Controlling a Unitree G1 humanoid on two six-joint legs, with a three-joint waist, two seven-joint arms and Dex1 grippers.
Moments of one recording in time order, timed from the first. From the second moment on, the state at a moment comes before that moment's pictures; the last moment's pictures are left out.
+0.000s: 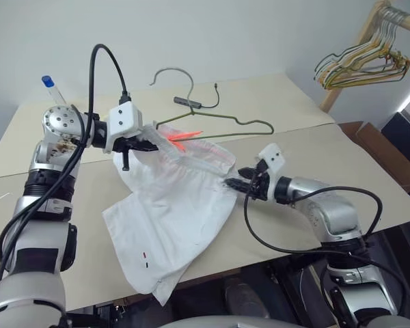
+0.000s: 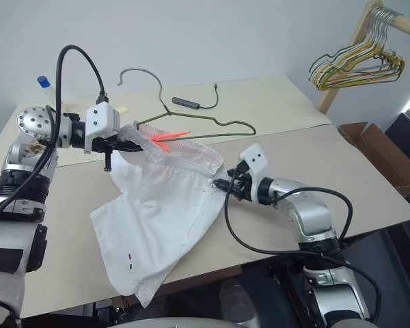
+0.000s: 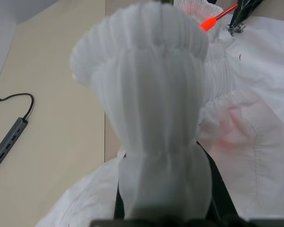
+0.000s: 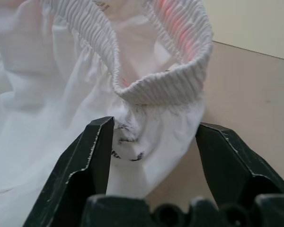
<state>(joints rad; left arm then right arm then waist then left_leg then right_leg) -0.90 0.71 -0.14 0.62 -0.08 -0.13 -1.41 -0.42 -0.40 0.11 -0.09 0.34 0.73 0.70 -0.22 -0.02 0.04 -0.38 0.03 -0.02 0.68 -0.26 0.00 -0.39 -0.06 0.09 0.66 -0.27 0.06</state>
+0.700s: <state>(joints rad) -0.90 0.71 -0.14 0.63 -0.08 -0.13 -1.41 -0.51 -0.32 0.15 0.05 0.33 0.67 0.76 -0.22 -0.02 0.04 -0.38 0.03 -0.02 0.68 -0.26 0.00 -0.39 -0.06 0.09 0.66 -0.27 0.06</state>
